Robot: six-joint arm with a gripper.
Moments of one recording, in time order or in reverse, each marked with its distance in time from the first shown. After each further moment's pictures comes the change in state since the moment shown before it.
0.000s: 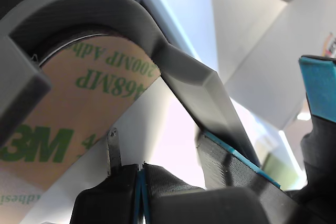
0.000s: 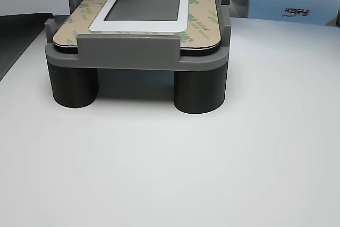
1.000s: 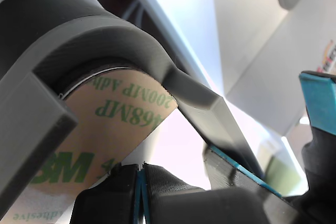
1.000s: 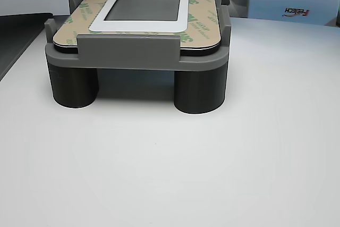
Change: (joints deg) arm 1.7 2.3 2.6 -0.4 1.1 2.4
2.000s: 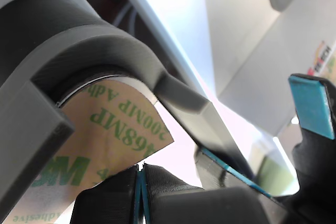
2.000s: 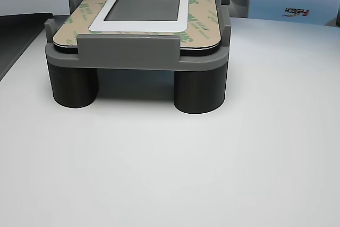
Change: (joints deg) arm 0.7 1.5 1.8 -1.3 0.0 0.4
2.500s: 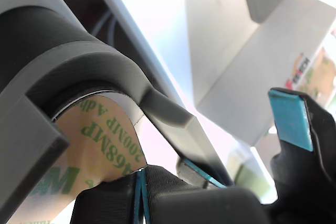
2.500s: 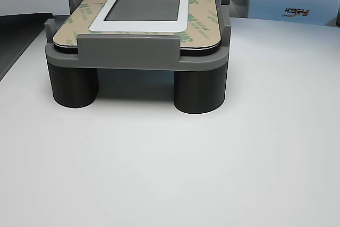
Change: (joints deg) arm -0.1 1.8 3.4 -4.3 -1.8 -2.5
